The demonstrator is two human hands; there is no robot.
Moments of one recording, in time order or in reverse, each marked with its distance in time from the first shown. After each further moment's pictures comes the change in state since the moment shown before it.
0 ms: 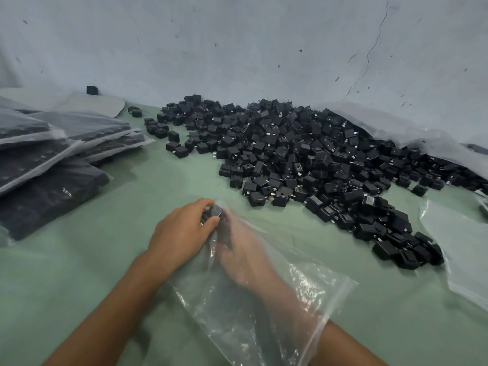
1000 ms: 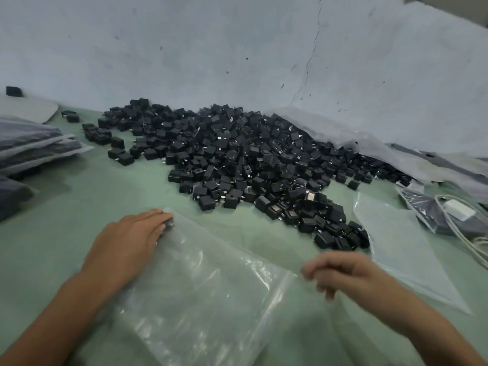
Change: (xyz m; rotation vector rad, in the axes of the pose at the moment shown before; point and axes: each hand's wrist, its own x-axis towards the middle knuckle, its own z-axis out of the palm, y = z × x) left_hand -0.007 0.002 0.001 0.136 0.000 0.200; right_hand -0.151 0.043 -0.221 0.142 -0.068 0.258
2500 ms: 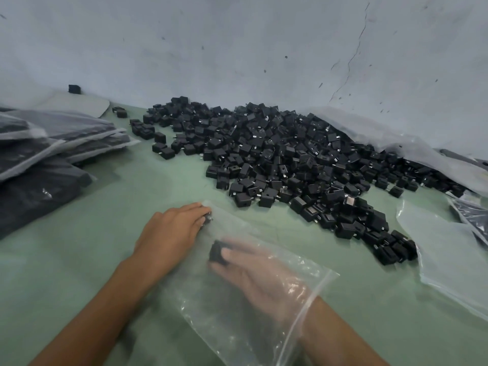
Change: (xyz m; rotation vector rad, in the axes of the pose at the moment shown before) left_hand -0.001 0.005 -0.006 -0.007 0.017 0.014; right_hand 0.098 -0.047 0.181 1.134 -0.155 0.290
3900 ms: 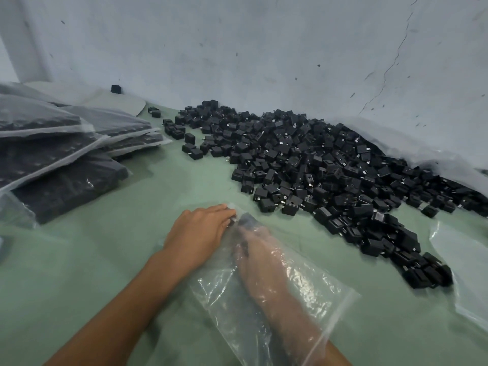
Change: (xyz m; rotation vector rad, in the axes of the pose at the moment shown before) left_hand 0.001 -0.002 0.006 0.018 -0.010 -0.031; right_hand 0.042 0.014 0.012 -1.575 0.219 -0.574
